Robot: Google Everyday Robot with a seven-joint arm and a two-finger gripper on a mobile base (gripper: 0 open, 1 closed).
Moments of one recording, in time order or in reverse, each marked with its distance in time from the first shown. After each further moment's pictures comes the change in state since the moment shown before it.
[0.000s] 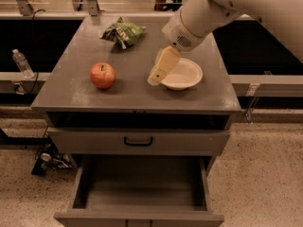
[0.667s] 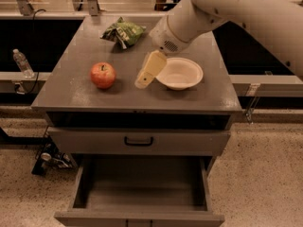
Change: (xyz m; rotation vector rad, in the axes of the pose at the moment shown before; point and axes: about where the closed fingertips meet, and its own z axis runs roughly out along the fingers) arm -0.017 0.009 0.025 -0.031 -0.050 -0.007
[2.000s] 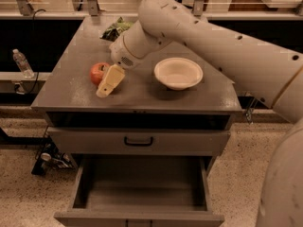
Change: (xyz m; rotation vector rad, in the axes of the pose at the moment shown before) arm -0.070 0.020 0.119 -0.101 -0.143 -0.061
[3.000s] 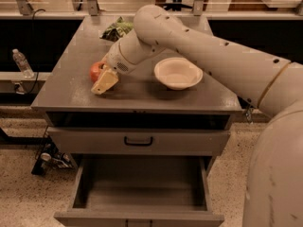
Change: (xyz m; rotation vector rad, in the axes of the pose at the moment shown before) arm 0.008 -0.004 0.034 -0.018 -0.027 0.001
